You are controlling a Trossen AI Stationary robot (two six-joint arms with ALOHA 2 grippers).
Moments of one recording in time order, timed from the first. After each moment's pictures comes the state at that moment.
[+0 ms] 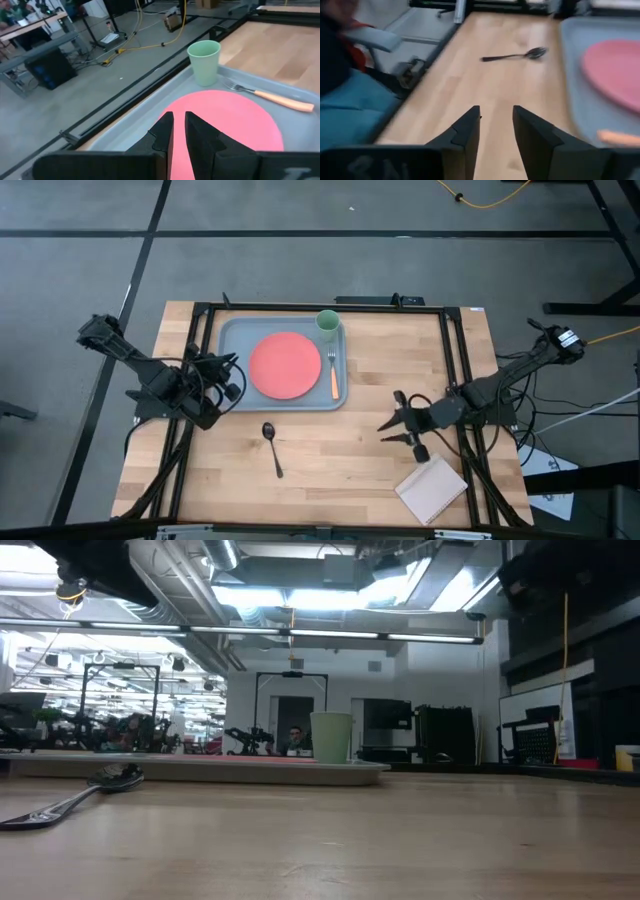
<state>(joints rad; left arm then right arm) -0.57 0.92 0.81 -1.23 -1.24 -1.18 0.52 0.99 0.54 0.02 0.21 0.15</state>
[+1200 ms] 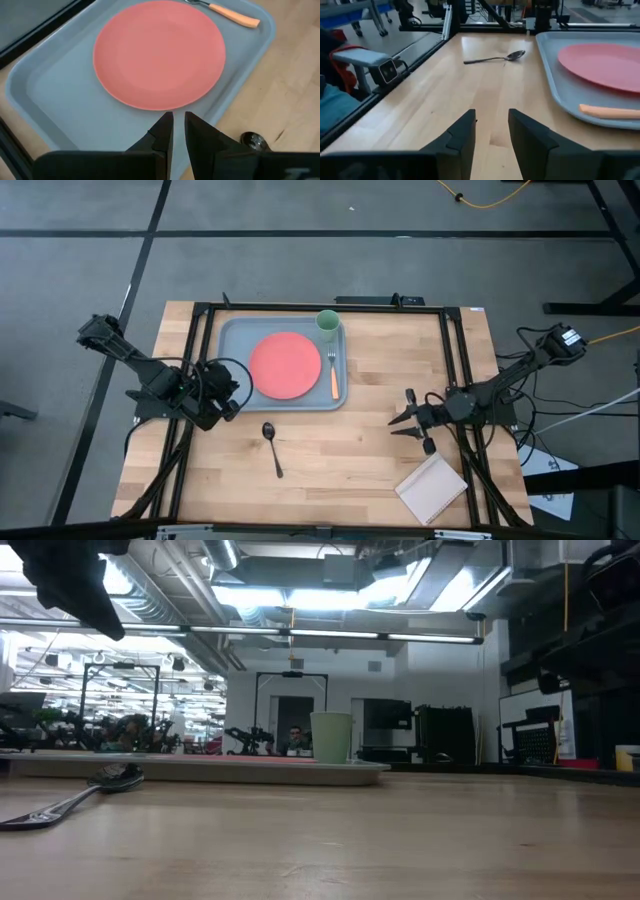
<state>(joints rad) -0.58 0.92 0.81 -1.13 -0.74 -1.19 0.52 0.87 0.01 0.64 0.26 0.12</state>
